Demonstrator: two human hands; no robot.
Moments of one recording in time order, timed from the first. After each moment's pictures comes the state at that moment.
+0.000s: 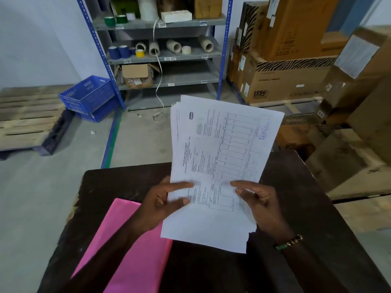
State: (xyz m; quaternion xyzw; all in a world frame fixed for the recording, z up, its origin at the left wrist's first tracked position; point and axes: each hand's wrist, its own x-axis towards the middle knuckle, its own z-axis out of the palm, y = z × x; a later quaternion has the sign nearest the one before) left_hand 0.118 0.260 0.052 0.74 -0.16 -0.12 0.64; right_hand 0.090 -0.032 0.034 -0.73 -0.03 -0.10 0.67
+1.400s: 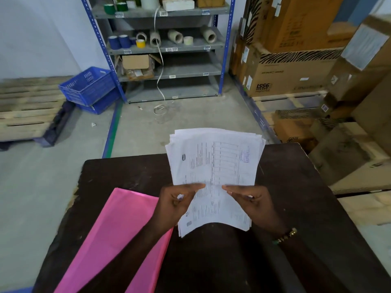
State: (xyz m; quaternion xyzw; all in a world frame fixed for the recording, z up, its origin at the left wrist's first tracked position) left_hand 0.097 0.222 0.011 0.75 -0.14 0.02 0.64; right_hand 0.080 -0.034 -0.002 -0.76 -0.10 -0.05 0.64
